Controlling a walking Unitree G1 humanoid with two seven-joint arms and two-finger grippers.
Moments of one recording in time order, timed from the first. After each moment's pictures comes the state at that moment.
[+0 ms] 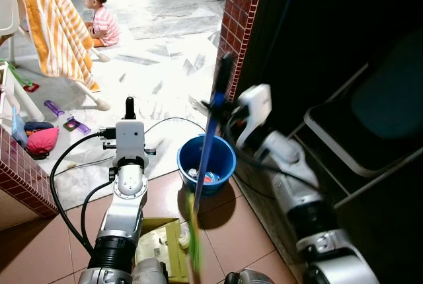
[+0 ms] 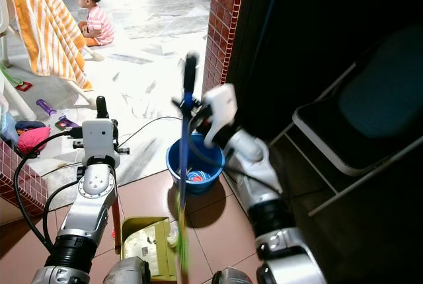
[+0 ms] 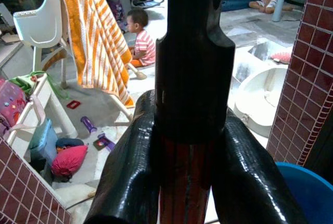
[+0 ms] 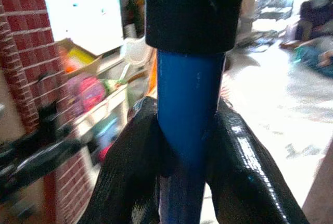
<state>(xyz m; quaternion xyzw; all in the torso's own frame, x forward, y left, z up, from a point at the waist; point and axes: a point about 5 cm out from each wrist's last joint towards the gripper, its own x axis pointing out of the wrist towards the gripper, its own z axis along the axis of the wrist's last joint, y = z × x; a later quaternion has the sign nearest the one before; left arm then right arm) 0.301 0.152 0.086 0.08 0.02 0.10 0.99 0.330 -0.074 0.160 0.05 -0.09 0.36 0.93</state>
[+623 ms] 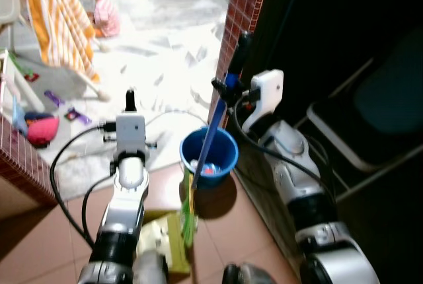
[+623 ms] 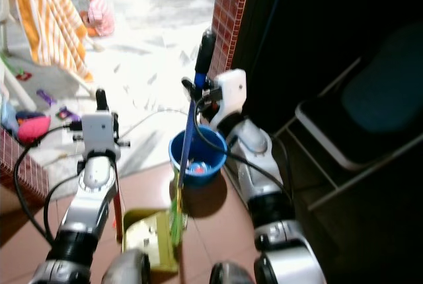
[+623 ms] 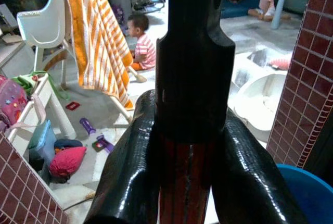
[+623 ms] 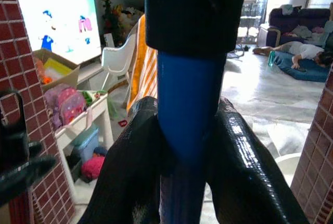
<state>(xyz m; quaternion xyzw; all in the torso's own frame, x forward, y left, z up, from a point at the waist) 0.308 0.149 0.100 0.08 0.00 0.09 0.99 0.337 -0.078 0.166 0.06 -0.11 0.32 0.94</state>
